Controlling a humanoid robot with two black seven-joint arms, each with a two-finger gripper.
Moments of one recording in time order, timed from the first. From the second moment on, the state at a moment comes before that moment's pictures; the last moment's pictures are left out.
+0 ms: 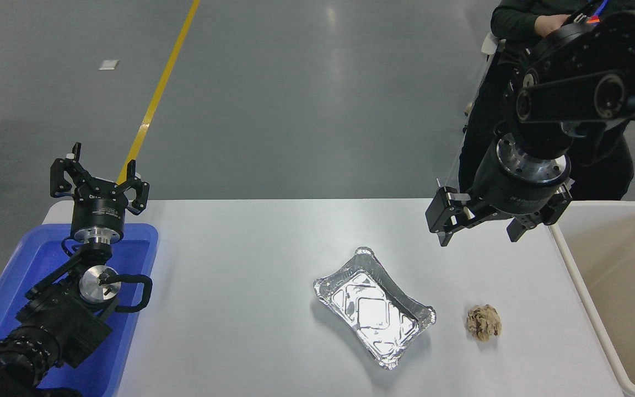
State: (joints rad) left arm -0.69 0.18 -0.83 -0.29 -0.15 -0.55 -0.64; right arm 2.39 -0.02 -1.43 1.53 0.09 0.74 0.02
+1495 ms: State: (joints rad) left arm -0.69 0.18 -0.83 -0.29 -0.15 -0.55 -0.64; right arm 2.10 0.00 -1.34 1.27 -0.01 0.48 0.10
